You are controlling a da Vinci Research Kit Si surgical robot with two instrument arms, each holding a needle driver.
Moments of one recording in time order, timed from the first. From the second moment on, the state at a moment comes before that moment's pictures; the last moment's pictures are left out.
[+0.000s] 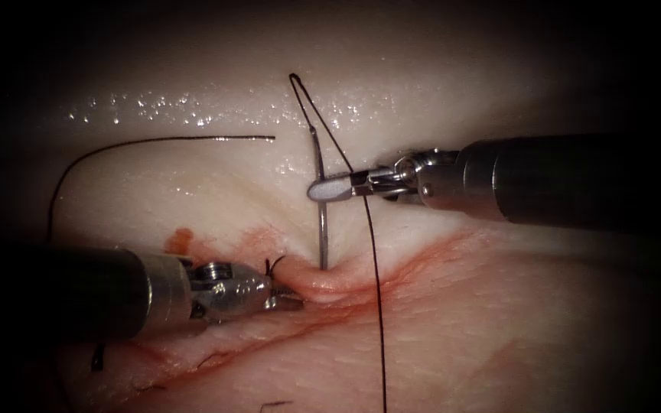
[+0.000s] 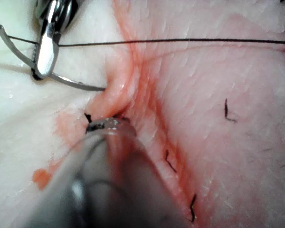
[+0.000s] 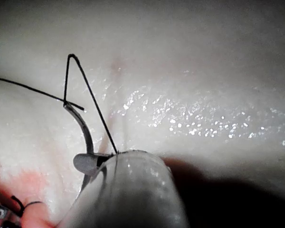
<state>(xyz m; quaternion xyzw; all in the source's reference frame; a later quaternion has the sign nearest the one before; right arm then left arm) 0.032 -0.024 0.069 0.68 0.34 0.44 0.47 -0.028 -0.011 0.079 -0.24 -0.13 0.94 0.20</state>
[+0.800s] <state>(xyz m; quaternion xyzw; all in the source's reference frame) 0.032 -0.027 0.069 0.70 0.29 0.52 0.40 -0.028 -0.011 0.079 -0.24 -0.13 0.94 0.20</state>
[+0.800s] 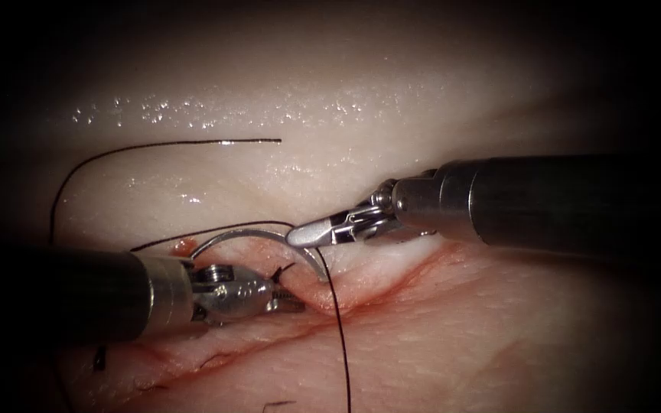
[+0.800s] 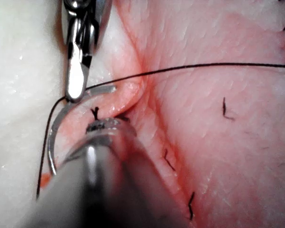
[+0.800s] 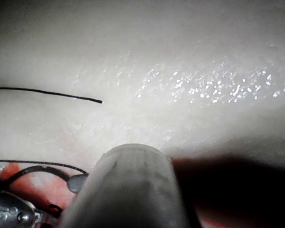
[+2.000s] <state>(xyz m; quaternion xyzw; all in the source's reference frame) 0.037 -0.016 0.053 -0.07 0.41 0.06 0.91 -0.028 -0.011 0.079 -0.24 -0.13 0.94 0.20</state>
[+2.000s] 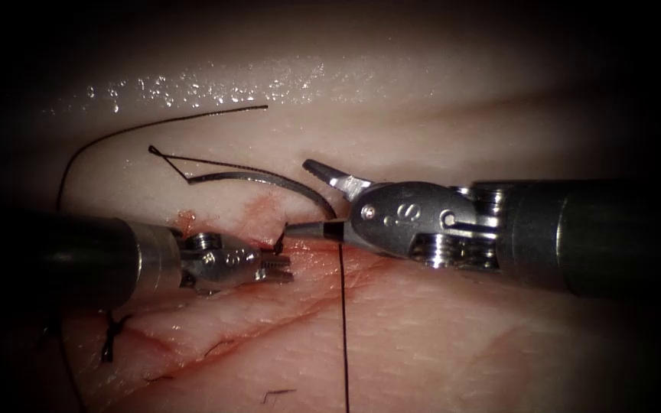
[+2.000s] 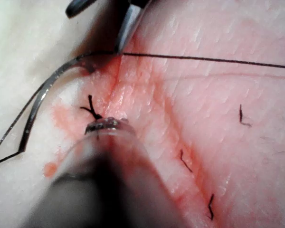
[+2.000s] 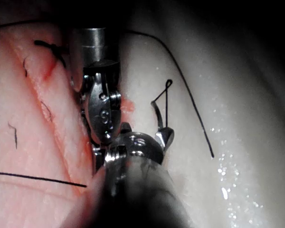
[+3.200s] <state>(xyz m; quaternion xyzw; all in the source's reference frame) 0.044 -0.019 0.060 -0.43 0.23 -0.08 0.87 -0.028 -0.011 0.079 -0.24 -0.13 0.94 0.20</state>
